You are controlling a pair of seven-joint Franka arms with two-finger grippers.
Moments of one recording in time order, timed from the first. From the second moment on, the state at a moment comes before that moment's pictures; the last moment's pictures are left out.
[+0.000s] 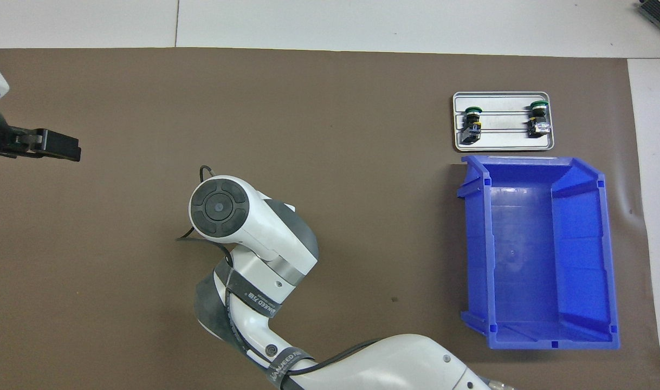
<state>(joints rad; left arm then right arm) -0.06 0.04 0.00 -1.56 0.01 1.69 0.05 0.77 0.70 0.06 -1.23 -0.03 2.06 1.87</state>
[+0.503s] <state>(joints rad) -0.12 0.06 0.07 -1.51 0.01 1.67 0.04 0.77 0.72 0.06 -1.26 -0.02 2.15 1.92</state>
